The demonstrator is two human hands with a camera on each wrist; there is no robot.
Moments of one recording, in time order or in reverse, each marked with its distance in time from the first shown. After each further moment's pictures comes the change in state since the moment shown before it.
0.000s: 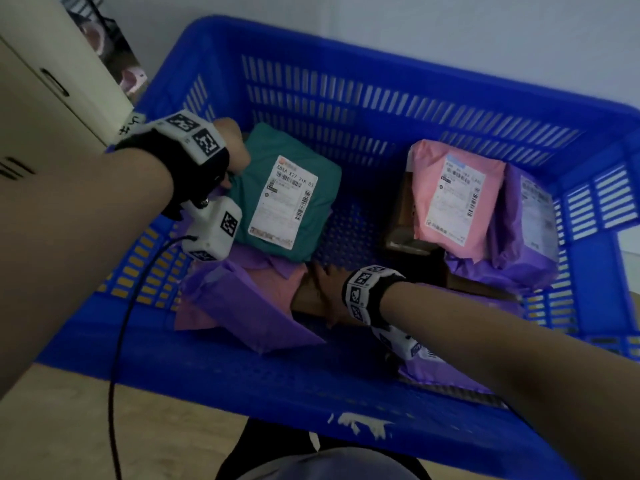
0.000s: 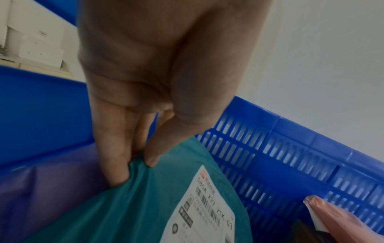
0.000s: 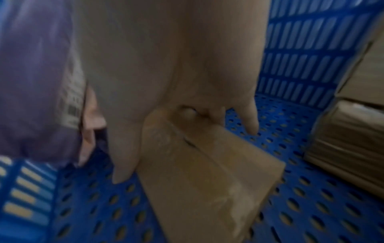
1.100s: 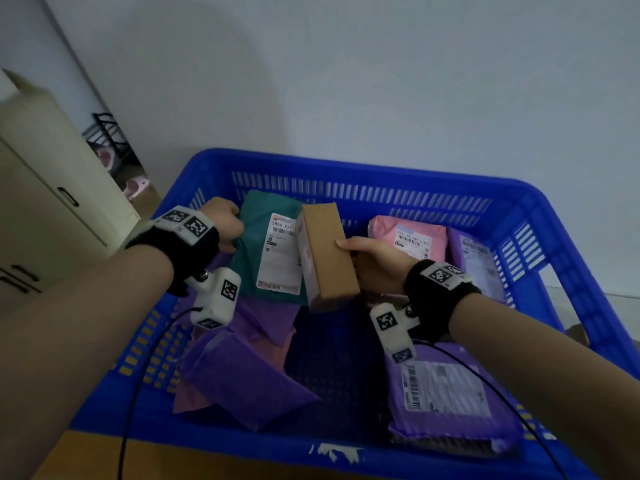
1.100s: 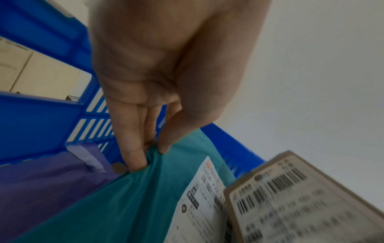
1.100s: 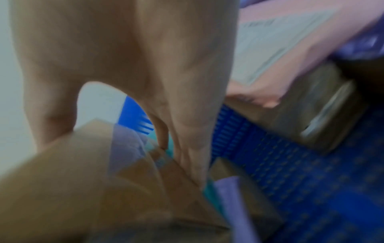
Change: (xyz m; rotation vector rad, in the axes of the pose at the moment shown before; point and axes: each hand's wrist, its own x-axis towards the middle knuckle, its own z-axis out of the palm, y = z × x) left_hand -0.042 0.019 -0.020 -0.292 0.099 0.098; right_hand -0.087 0.083 -0.115 1.760 0.070 -0.260
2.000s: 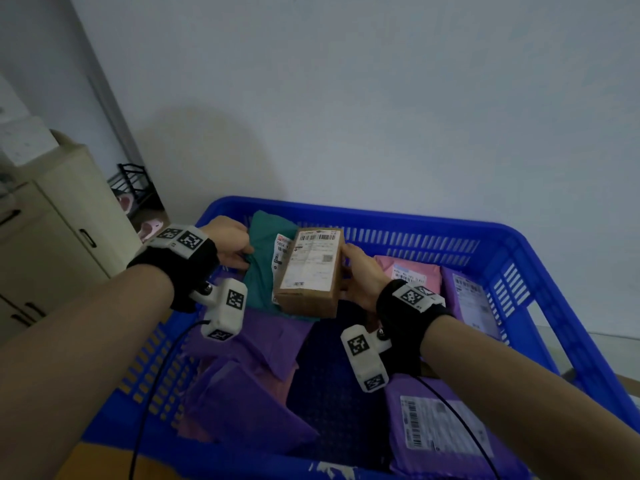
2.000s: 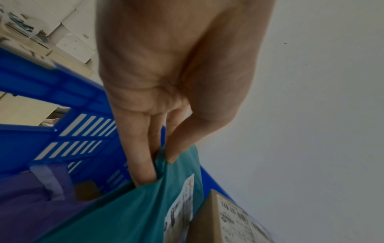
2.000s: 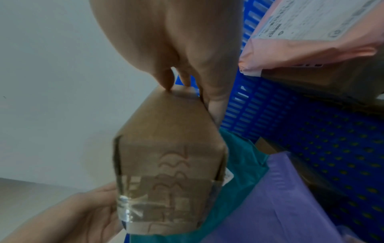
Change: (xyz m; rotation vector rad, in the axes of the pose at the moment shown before) left_hand -0.029 0.023 -0.036 -0.317 -0.079 0.001; right_hand 0.004 -0.025 0.039 0.084 0.274 -0.247
